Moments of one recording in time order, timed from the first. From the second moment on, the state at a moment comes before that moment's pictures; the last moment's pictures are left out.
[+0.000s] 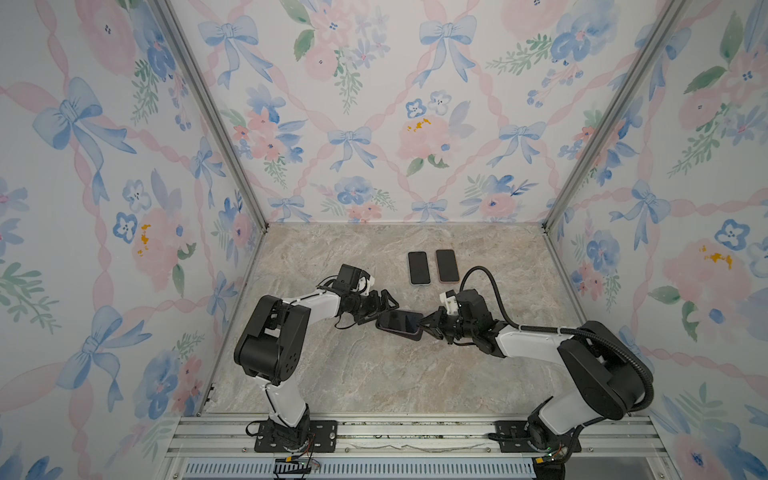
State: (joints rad) left arm -0.34 1.76 0.93 -0.17 0.62 -0.62; right arm 0.62 1.58 0.62 0.33 -0.48 1.18
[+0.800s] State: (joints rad) left arm -0.39 1.70 0.86 -0.10 0.45 -0.66; right arm 0.60 1.76 0.72 0.25 -0.58 1.13
